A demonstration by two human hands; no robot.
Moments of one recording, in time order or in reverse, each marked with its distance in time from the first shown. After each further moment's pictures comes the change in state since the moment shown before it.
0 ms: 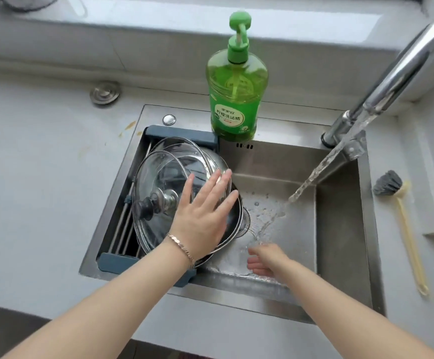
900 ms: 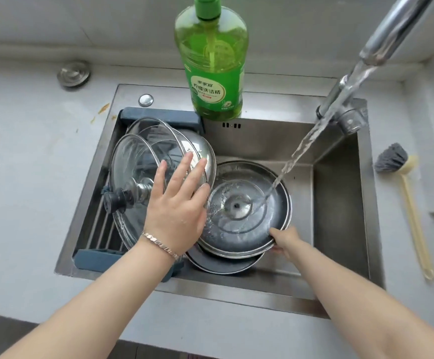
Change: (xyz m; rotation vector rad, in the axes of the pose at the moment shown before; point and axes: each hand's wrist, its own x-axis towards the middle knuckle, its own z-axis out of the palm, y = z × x) left_hand 0.002 0.009 0.007 0.126 0.025 -0.057; right_hand 0.113 0.042 -0.054 0.197 0.324 -0.077
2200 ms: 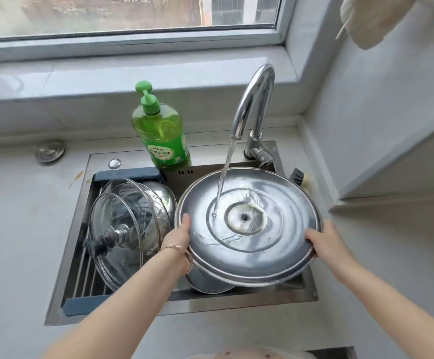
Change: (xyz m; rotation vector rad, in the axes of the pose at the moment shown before) left_hand 0.052 0.076 -0.059 -1.466 -0.505 -1.644; right_hand -0.207 -0.063 -0.184 -0.068 0.144 -0.347
